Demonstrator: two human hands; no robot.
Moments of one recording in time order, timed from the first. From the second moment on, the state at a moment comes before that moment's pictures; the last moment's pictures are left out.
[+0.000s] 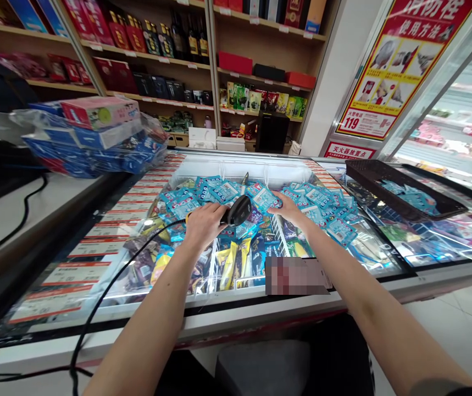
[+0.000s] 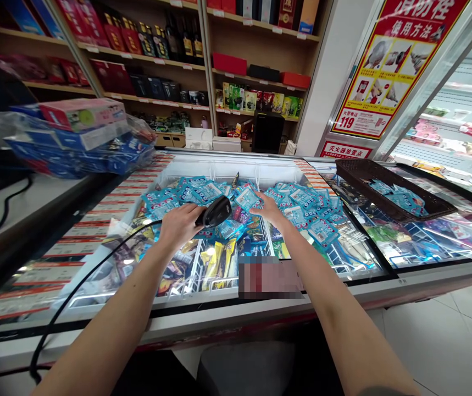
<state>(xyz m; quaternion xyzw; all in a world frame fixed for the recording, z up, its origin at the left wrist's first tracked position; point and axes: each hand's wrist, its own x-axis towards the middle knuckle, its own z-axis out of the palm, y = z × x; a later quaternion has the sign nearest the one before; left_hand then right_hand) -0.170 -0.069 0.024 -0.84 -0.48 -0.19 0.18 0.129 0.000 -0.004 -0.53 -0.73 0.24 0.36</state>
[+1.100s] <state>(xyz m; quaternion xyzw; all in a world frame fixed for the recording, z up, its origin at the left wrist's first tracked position) -0.165 -0.070 0.022 -0.85 -0.46 -0.17 0.17 0.129 -0.004 -0.020 -0.47 -0.65 0.34 0.50</state>
